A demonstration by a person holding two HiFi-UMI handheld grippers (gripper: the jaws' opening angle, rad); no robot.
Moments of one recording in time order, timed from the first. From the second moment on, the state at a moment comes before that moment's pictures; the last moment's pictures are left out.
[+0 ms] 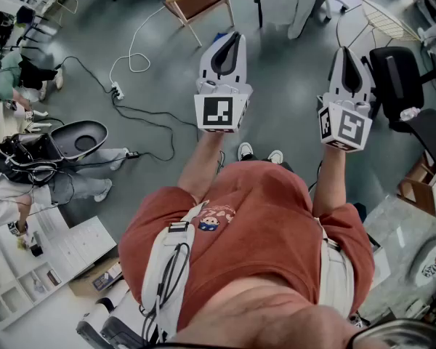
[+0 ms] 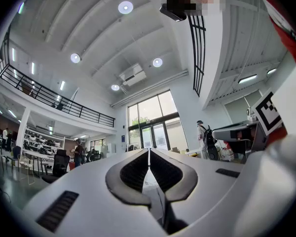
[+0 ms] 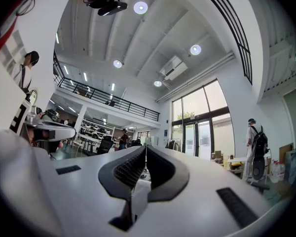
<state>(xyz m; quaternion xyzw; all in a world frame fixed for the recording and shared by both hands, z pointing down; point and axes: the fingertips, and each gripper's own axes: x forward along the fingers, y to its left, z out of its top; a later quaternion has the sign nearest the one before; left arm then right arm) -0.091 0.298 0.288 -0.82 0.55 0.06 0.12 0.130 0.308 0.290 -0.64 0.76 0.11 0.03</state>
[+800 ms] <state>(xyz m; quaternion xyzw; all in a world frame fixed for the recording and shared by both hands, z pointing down) -0.133 0.288 0.308 -0.84 0.54 0.06 0.10 0.064 0.300 0.306 -0.63 0.77 0.09 0.02</state>
